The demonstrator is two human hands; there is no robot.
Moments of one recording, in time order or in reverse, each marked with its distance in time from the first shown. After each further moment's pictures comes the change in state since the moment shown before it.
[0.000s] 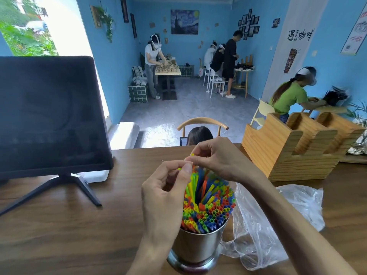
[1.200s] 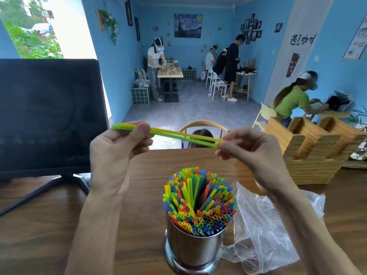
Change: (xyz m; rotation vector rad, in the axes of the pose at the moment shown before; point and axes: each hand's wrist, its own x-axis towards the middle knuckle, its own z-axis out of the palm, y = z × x) left_hand 0.079 0.044 -0.047 -0.309 0.058 0.010; right_hand -0.040 -0.006 -0.025 0.719 0.395 -0.147
